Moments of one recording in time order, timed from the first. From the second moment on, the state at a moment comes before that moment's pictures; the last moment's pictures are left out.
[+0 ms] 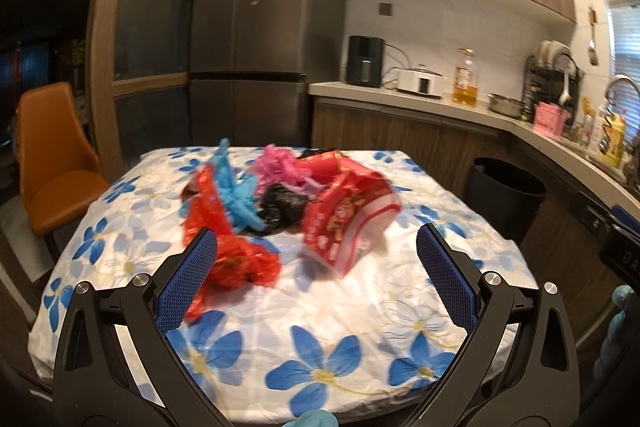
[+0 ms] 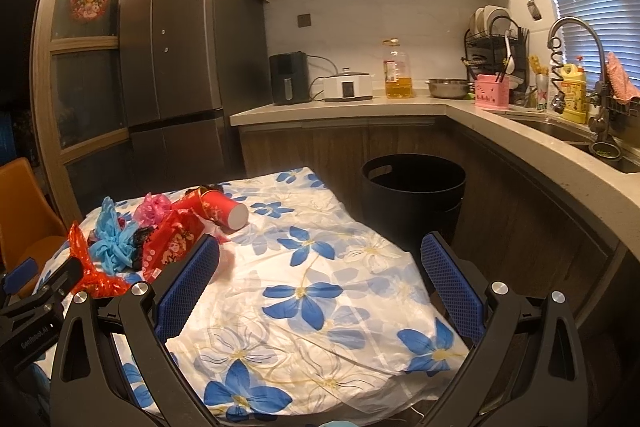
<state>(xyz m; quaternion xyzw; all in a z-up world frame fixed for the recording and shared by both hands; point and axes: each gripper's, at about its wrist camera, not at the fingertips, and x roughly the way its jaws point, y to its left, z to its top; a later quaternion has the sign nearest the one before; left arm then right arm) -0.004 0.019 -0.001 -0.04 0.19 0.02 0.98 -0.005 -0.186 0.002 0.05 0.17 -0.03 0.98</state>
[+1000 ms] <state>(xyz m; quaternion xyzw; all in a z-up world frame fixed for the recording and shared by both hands) 0.070 0.118 -0.083 -0.09 0.24 0.06 0.96 0.117 -0.117 -0.045 0.05 0.17 0.14 0.97</state>
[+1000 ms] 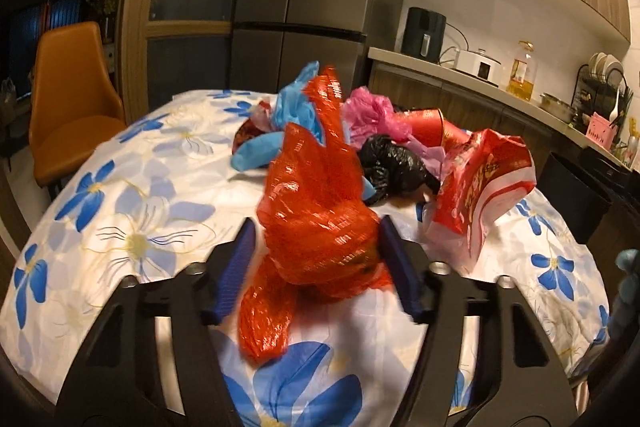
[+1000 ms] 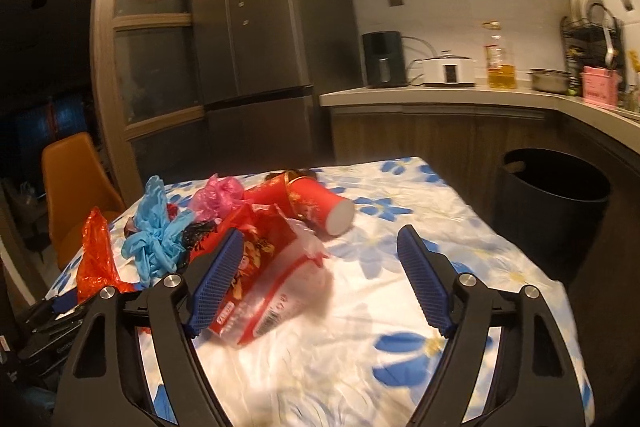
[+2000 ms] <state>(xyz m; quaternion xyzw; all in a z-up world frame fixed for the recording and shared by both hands) 0.072 0.094 -0.053 -0.07 0.23 0.08 0.97 0.178 -0.118 -0.076 0.08 0.22 0.27 0.94</state>
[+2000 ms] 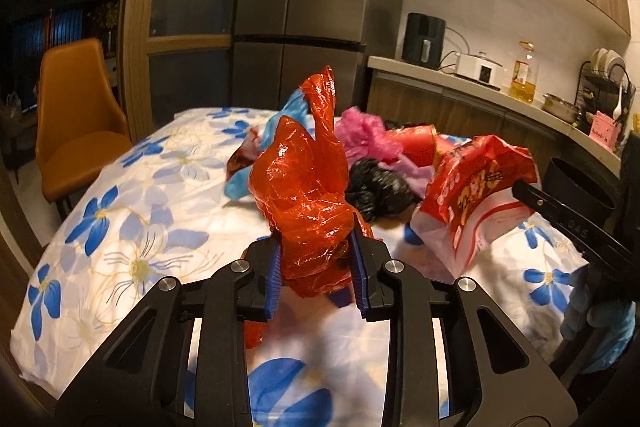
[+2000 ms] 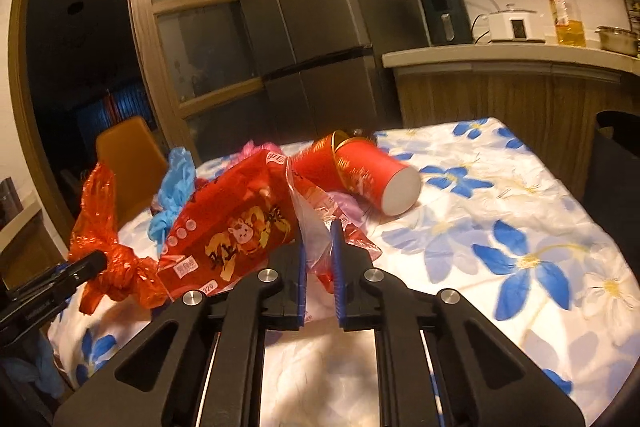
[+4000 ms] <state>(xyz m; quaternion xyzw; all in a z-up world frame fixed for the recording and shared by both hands) 0.278 -0.283 0.010 0.02 0.15 -0.24 0.96 0.204 -0.431 -0.001 0.13 0.07 -0.20 0.97</state>
